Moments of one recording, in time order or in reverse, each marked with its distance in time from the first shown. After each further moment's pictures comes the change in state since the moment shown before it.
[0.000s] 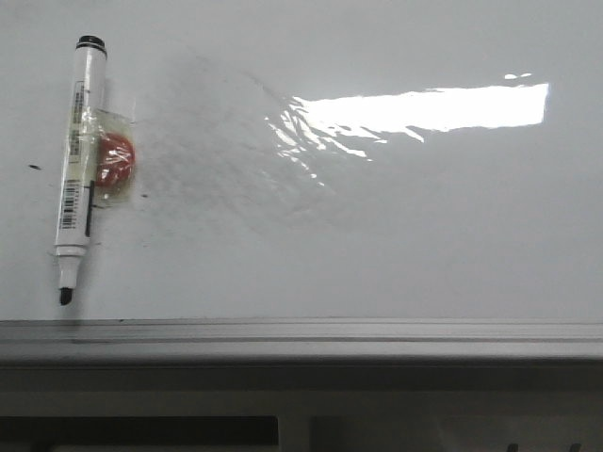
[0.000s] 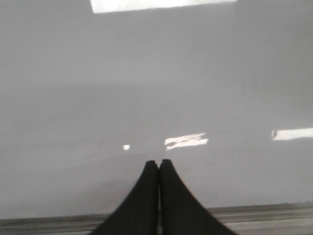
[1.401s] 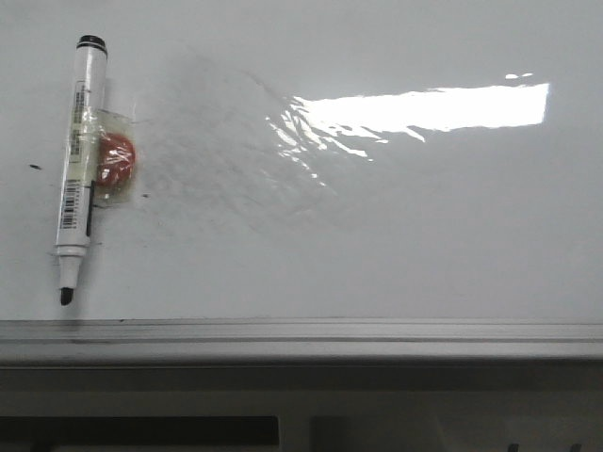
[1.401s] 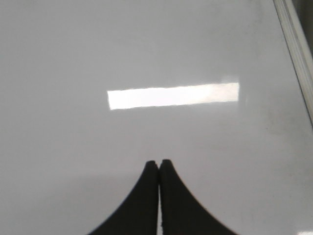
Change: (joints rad) left arm 0.000 0.000 0.000 0.486 -0.197 0.000; right arm 0.000 0.000 0.000 0.000 -0.369 0.000
